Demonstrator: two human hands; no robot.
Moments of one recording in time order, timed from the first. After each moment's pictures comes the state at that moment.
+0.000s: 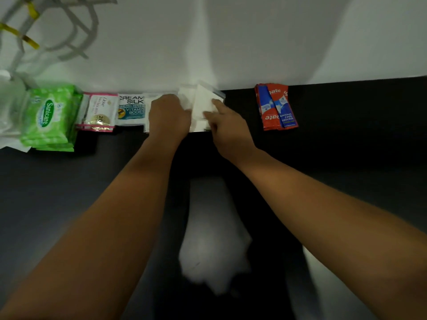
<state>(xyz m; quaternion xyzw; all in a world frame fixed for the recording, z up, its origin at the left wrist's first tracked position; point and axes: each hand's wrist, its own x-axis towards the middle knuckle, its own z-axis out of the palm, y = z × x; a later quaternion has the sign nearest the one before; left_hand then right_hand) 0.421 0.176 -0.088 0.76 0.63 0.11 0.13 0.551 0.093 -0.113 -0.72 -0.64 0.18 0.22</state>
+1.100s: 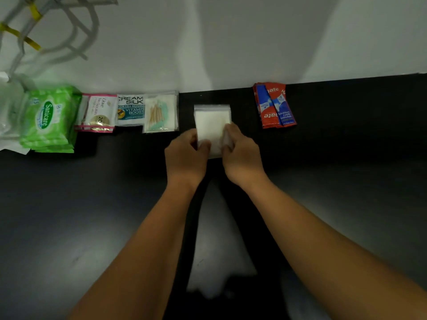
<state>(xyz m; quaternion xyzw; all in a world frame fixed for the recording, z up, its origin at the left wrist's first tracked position) 0.414 0.071 -0.093 0.71 0.59 0.24 0.30 0.530 0.023 -0.096 -0.77 -0.46 0.30 0.34</state>
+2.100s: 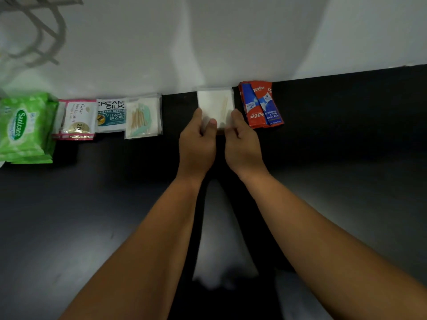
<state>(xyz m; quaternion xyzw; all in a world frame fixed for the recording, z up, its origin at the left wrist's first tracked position) 0.472 0.083 -0.109 0.63 0.51 0.34 0.47 0.561 0.035 -0.102 -0.71 -0.33 0.36 0.51</state>
